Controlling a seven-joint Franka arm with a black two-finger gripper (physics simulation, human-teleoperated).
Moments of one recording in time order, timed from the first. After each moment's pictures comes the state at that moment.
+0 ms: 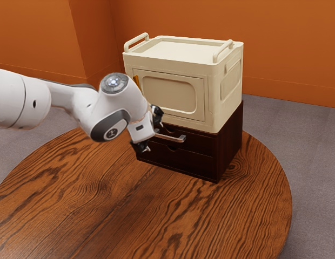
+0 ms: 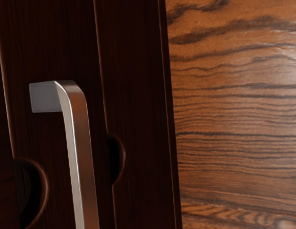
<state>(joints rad) -0.22 0.22 0.08 -2.07 0.32 2.75 1.22</state>
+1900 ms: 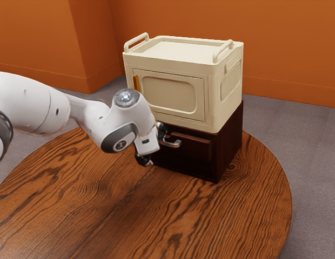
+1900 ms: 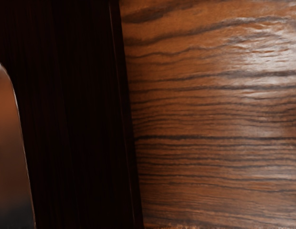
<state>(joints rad) -0.20 0.36 0.07 -2.02 0.32 2.75 1.24</state>
